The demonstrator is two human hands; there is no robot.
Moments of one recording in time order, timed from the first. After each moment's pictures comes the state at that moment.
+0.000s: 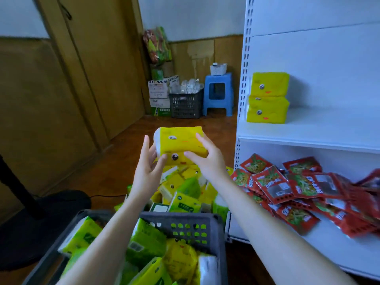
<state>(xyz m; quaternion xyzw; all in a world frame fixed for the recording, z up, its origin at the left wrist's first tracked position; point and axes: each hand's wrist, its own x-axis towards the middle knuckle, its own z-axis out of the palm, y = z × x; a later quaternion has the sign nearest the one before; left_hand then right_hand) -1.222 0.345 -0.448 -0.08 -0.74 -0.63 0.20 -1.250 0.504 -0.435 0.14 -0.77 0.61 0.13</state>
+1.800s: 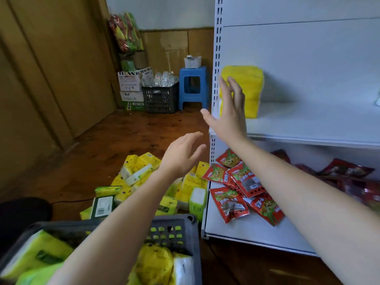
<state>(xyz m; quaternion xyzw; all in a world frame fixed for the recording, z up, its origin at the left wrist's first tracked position) -1.287 0.465 -0.433 -0.25 -0.92 -0.26 0.17 -1.314 0.608 -0.389 0.11 -0.82 0.28 0.49</state>
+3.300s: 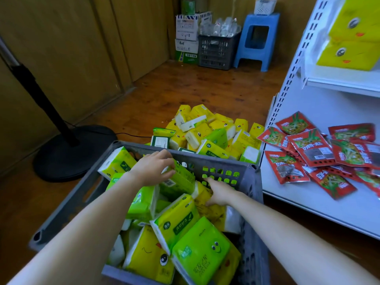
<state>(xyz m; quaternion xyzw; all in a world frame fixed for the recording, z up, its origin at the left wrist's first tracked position) -1.178 0.230 -0.561 -0.13 -0.99 -0.02 -0.07 -1.211 0.451 -0.636 0.18 -0.93 0.15 -0.29</state>
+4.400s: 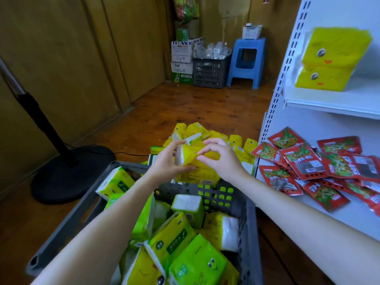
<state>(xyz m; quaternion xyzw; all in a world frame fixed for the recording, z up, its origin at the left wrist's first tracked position) -1.199 0.280 -0.520 -0.05 -0.88 -0.46 0.08 -1.218 0.460 -0.507 0.23 -0.84 0.50 0.04</state>
